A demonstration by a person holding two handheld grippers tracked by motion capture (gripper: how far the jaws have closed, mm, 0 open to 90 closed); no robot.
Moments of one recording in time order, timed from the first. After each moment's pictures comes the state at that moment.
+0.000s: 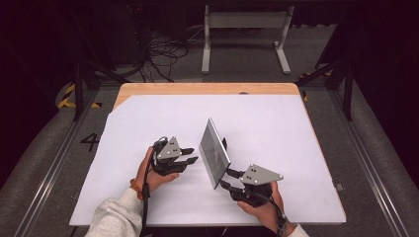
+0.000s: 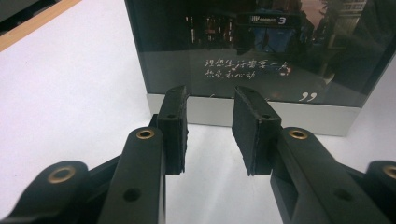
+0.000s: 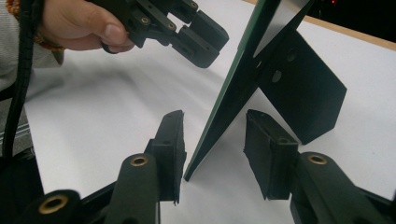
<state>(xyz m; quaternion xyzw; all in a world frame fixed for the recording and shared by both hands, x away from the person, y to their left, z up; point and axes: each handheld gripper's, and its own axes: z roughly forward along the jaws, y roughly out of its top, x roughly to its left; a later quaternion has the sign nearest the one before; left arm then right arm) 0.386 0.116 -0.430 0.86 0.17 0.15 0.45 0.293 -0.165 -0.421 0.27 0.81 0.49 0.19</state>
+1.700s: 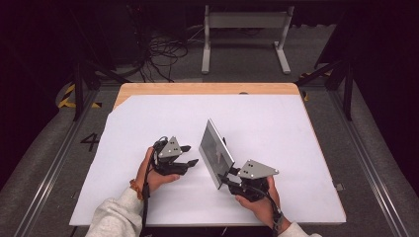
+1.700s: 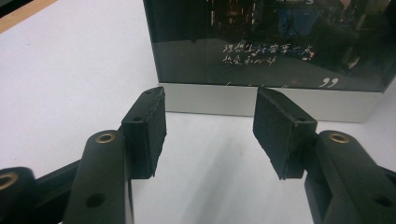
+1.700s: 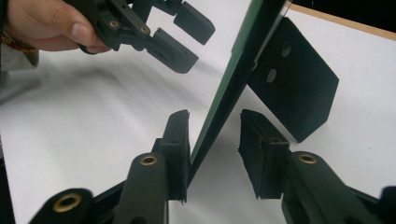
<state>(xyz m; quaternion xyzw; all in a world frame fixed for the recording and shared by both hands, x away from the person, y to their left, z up) 0.390 0.116 -0.435 0.86 0.20 0.14 0.44 0.308 -0.161 -0.427 0.29 0.81 0.48 0.19</state>
